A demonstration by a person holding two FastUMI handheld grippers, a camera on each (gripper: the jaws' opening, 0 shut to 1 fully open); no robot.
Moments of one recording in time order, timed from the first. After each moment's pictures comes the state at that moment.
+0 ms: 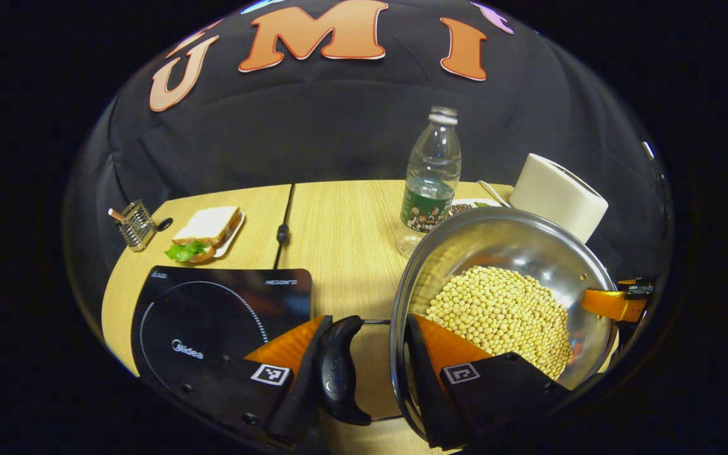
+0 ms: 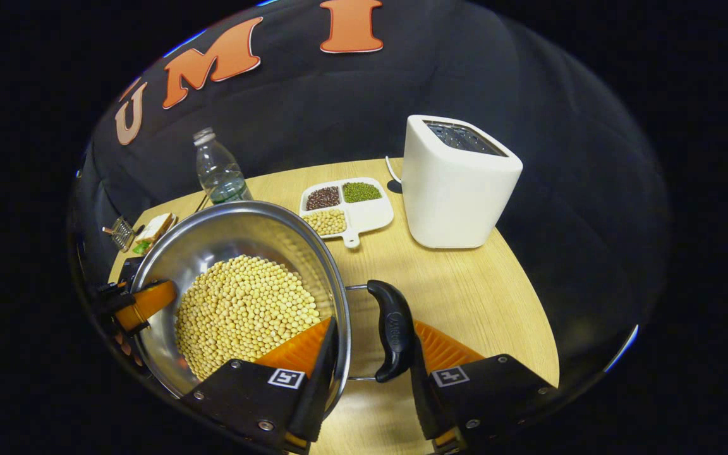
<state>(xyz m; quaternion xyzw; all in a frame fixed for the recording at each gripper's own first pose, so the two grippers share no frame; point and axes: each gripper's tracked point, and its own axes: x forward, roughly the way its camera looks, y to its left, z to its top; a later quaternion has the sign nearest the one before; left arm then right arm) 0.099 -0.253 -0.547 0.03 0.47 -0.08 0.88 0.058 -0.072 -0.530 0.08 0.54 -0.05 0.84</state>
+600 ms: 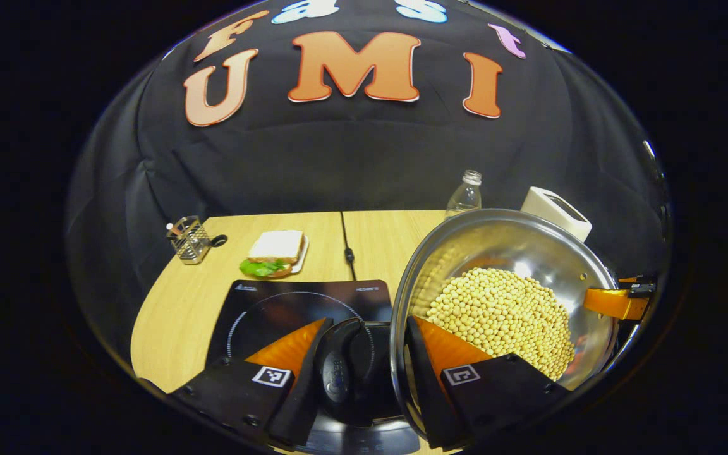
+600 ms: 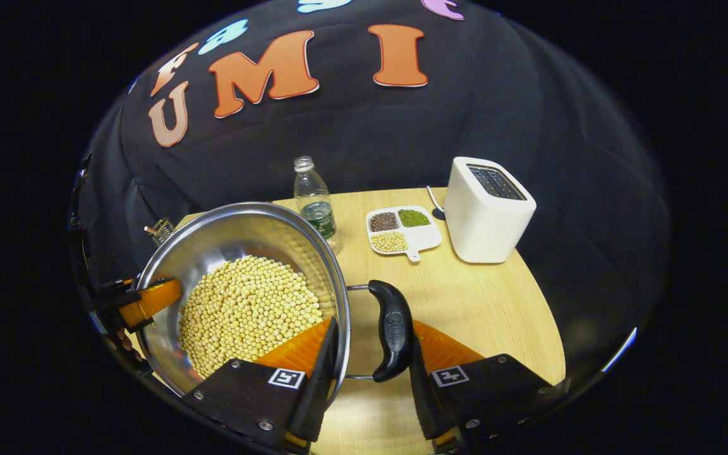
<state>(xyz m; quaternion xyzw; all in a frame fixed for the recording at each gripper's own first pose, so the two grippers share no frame) 0.075 -0.152 -0.444 0.02 0.43 -0.05 0.90 0.052 0.018 -0.432 0.08 0.49 0.00 0.87</state>
